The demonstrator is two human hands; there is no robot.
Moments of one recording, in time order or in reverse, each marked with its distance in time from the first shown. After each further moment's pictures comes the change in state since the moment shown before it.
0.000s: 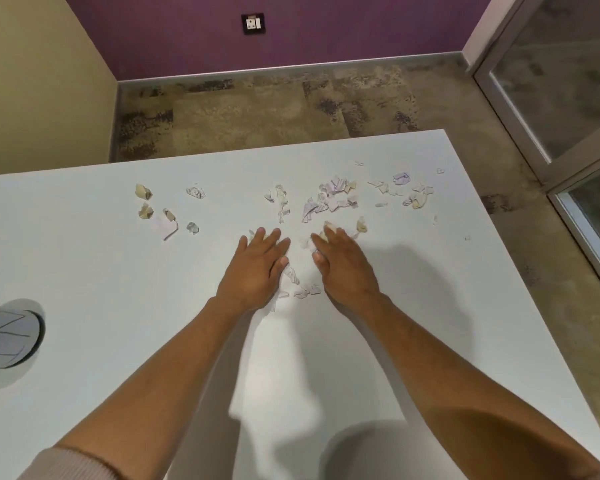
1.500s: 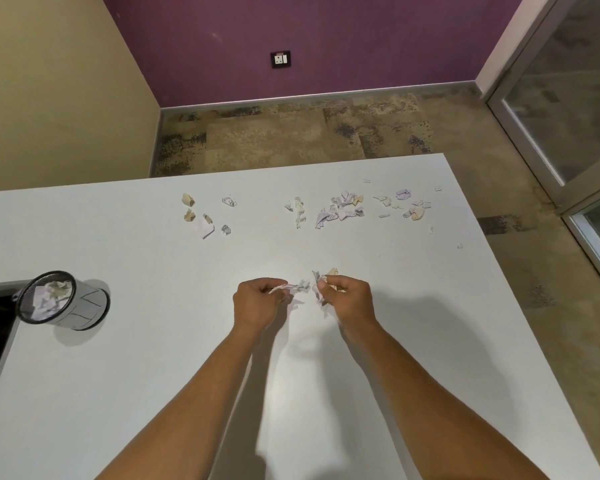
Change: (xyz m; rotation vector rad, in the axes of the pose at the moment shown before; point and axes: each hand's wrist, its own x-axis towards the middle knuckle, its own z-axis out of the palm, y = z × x) left_hand -0.089 0.056 -0.026 -0.963 0.307 -0.764; right_hand -0.079 -0.053 -0.019 1.101 0.037 0.578
